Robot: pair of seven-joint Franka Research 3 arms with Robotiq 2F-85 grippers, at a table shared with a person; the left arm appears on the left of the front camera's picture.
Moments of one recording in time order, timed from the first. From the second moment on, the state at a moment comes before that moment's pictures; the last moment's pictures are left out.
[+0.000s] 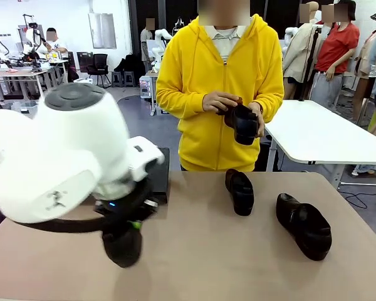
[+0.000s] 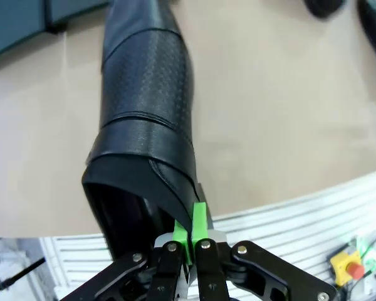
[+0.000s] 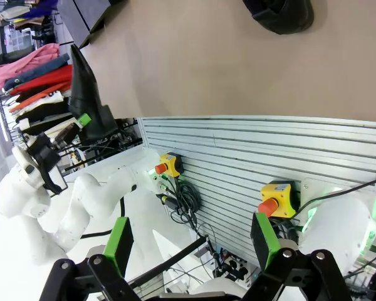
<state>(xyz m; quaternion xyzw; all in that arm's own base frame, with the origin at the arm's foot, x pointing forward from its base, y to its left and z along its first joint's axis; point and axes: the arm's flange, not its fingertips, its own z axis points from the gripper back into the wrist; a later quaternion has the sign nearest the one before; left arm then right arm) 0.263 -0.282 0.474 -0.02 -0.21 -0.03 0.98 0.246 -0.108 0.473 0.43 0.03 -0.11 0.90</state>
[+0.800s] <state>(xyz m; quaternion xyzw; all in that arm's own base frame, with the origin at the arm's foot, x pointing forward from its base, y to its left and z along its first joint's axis) 0.370 -0.011 0.493 0.05 -0.26 0.02 0.96 0.246 -0.109 0.473 0.43 0.03 -0.11 0.90</state>
